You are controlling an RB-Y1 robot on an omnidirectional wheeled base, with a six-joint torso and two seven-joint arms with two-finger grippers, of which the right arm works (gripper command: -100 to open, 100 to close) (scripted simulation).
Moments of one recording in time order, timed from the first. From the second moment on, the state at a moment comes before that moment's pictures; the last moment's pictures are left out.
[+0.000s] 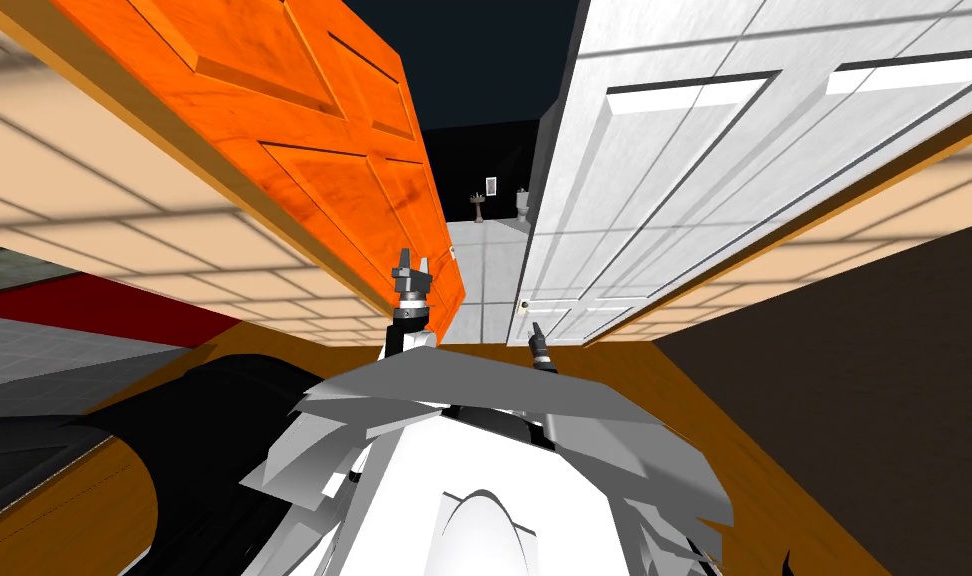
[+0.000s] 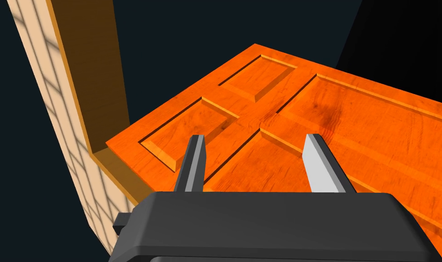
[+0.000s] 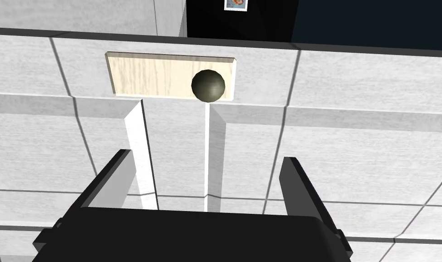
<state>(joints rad) 0.26 -0.08 0.23 -1.09 0.05 -0.75 -0.07</state>
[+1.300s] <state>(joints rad) 0.21 -0.06 0.20 -1.04 0.04 -0.75 -0.06</state>
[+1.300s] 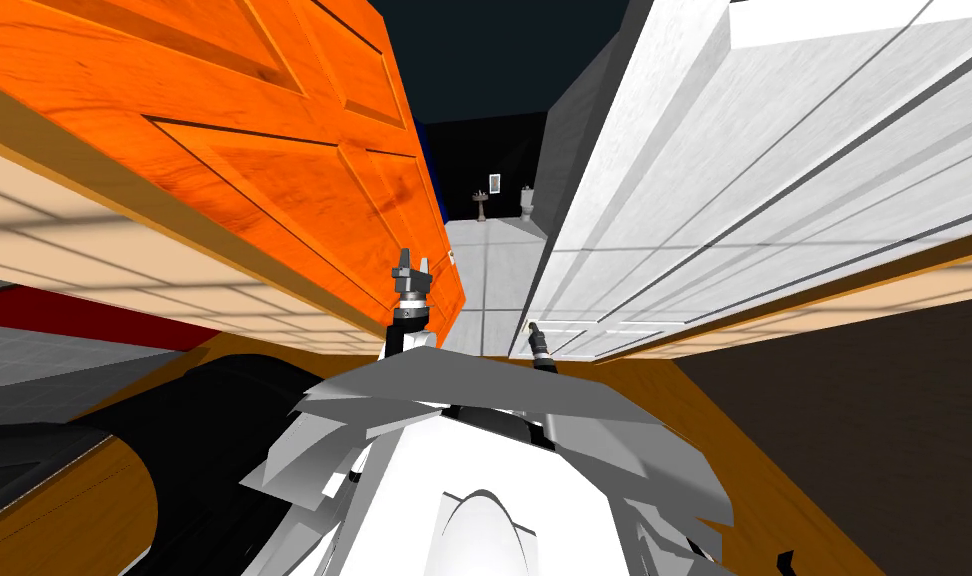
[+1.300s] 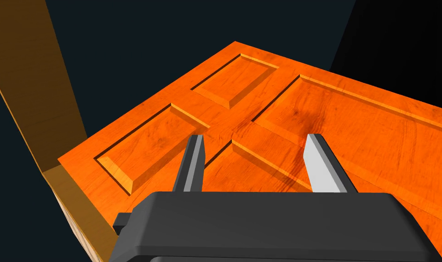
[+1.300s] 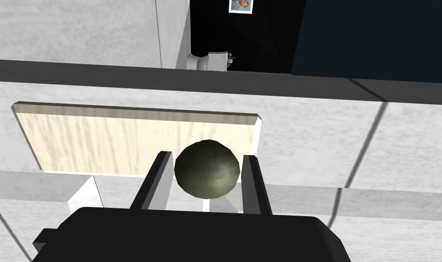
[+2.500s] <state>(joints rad) 0.17 -0.07 0.14 -0.99 0.02 -0.75 -0.03</state>
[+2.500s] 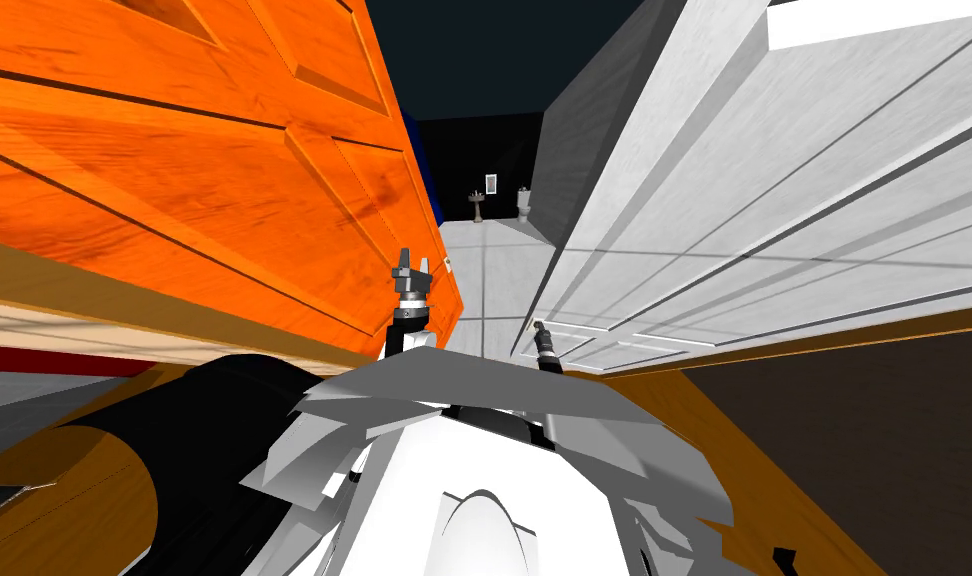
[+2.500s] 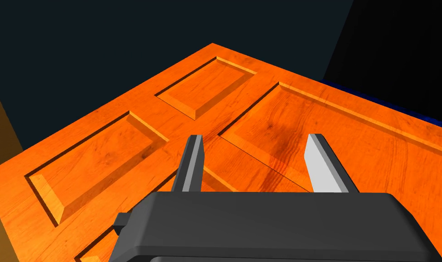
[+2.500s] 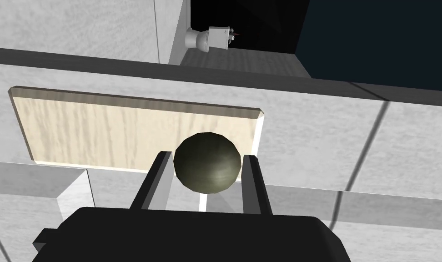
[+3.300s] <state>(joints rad) 0.17 -0.08 0.07 -0.99 -0.01 -0.74 -0.02</state>
